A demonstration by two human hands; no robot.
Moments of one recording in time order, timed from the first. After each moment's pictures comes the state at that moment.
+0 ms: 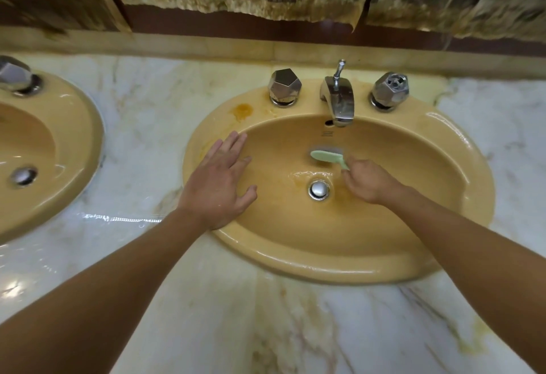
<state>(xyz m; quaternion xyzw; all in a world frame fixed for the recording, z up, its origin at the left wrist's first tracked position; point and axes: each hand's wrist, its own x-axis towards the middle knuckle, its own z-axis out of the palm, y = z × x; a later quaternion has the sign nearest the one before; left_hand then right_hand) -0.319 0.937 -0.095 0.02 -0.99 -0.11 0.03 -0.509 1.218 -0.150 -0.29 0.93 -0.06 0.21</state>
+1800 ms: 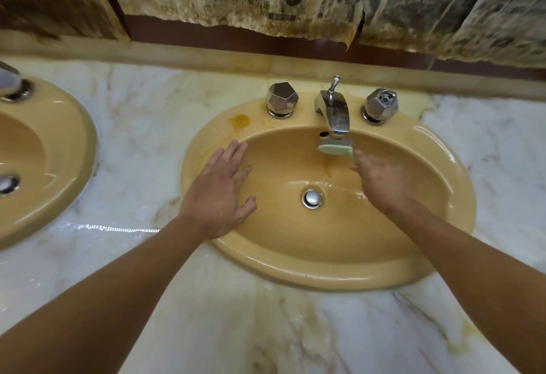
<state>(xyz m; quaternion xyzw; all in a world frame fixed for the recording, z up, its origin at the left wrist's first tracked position) -0.322 0.936 -0.095 0.01 -1.00 -0.09 0.01 -0.503 1.235 -0.112 -0.31 0.95 0.08 0.03</state>
